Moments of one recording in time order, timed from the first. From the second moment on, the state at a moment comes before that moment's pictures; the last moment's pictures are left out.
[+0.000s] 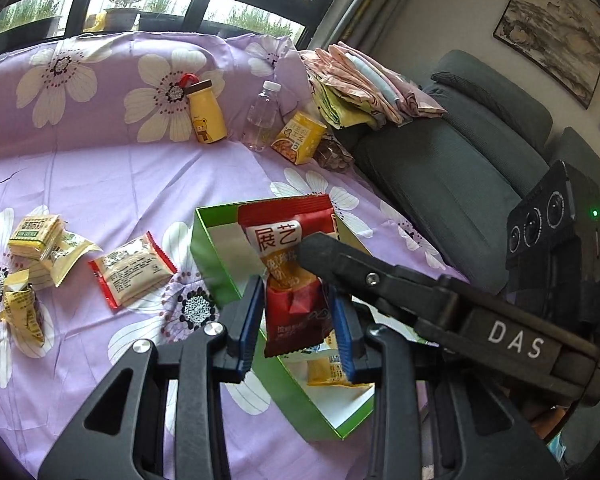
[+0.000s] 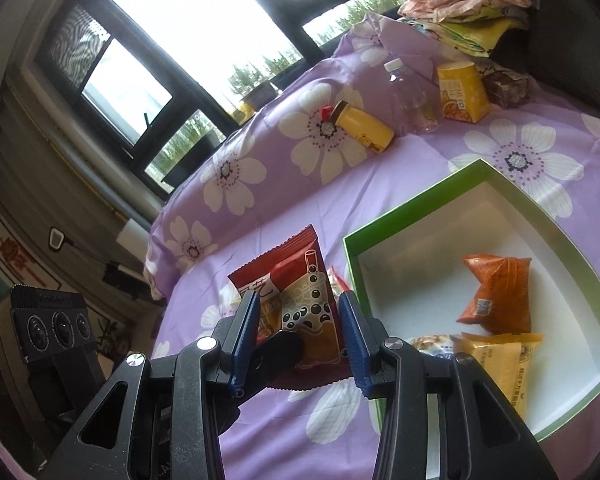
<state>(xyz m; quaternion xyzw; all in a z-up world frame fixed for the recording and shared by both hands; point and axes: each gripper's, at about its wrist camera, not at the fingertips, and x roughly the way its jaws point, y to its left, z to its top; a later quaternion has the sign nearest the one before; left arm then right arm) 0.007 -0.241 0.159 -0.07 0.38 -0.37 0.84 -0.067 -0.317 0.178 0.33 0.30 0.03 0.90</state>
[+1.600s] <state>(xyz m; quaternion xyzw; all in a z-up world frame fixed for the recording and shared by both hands) 0.042 -0.320 0.085 -0.12 0.50 -0.41 0.75 -0.064 -0.394 0.116 0.38 0.37 -0.09 0.85</state>
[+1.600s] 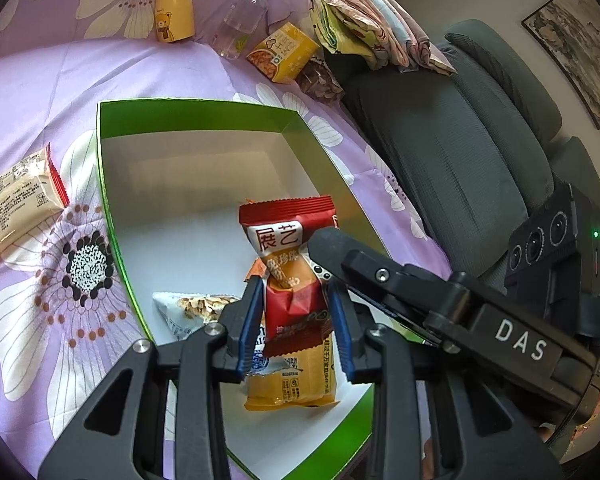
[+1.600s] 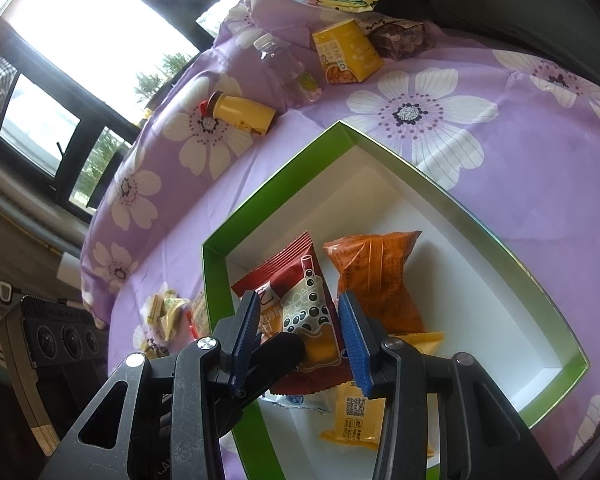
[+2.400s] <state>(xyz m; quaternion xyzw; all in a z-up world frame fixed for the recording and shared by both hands) 0.039 -0.296 0.092 -0.12 0.49 -0.39 0.77 -0.065 -0.384 0.128 0.34 0.36 -0.11 0.86</state>
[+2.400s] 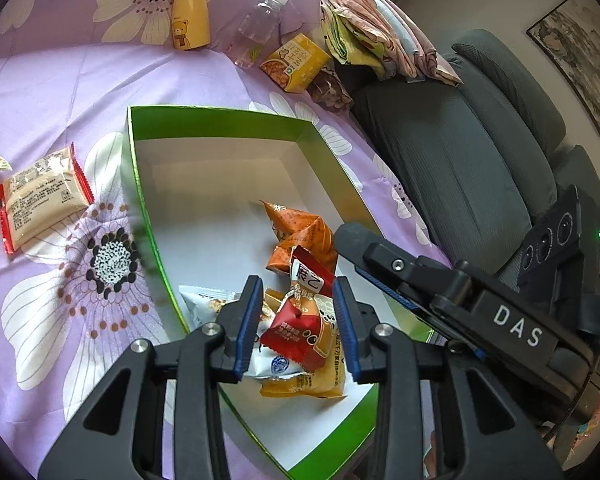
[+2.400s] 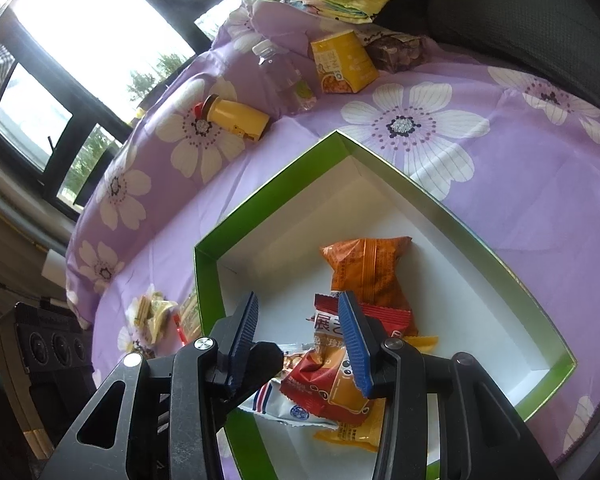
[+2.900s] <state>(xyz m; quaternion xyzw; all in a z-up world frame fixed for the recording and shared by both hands) 0.032 -0.187 0.136 -0.13 0.45 -0.32 0.82 -0.061 -0.353 0.150 0.30 0.34 -0.13 0.88</state>
